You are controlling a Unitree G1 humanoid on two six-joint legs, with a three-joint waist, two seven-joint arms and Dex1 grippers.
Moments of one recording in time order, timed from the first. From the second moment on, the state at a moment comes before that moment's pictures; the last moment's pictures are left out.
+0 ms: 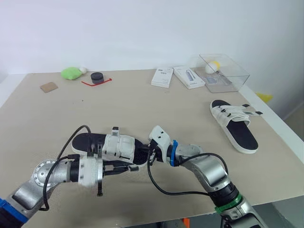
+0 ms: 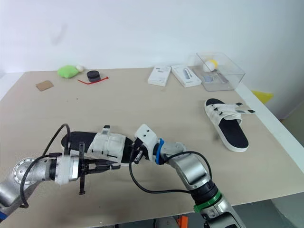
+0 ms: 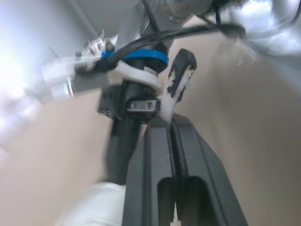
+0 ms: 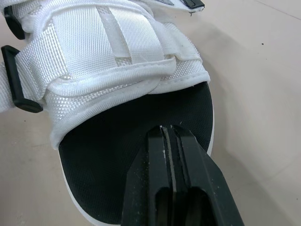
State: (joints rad) left arm -0.02 1.04 -0.30 -0.34 -0.74 -0.20 -0.88; right arm -0.41 -0.30 0.39 -0.20 0.19 0.76 0.64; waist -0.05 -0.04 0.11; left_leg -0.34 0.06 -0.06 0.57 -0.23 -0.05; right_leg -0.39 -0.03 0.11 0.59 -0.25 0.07
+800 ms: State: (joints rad) left arm -0.46 0.78 -0.09 -0.01 -1.20 0.89 -0.77; right arm -0.40 -0.30 0.39 -0.23 0.18 0.78 0.58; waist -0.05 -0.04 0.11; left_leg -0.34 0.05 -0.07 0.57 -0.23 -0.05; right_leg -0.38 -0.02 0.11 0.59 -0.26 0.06
